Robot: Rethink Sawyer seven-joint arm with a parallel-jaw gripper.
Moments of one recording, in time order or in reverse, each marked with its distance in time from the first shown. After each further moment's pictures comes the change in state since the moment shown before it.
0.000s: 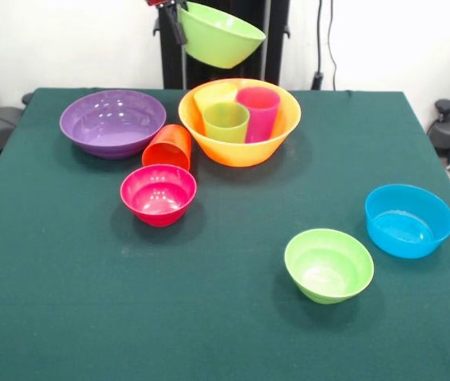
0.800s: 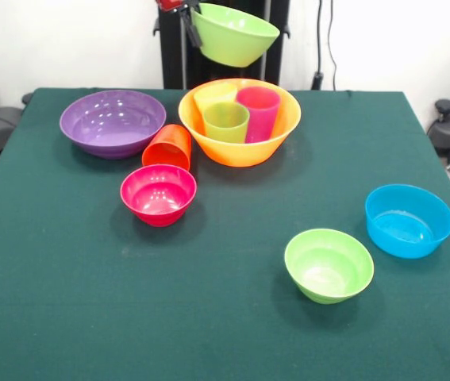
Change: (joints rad) arm -0.018 0.085 0.006 0.000 -0.001 0.000 0.000
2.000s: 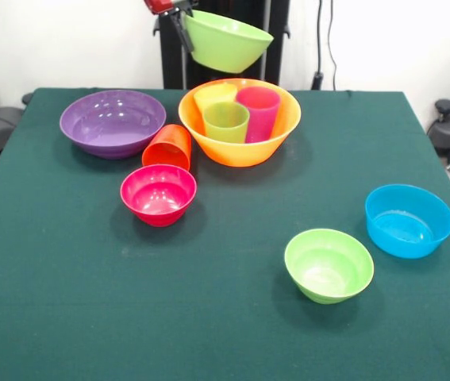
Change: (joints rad) arm -0.034 -0.004 0.065 -0.030 -0.030 0.000 0.000
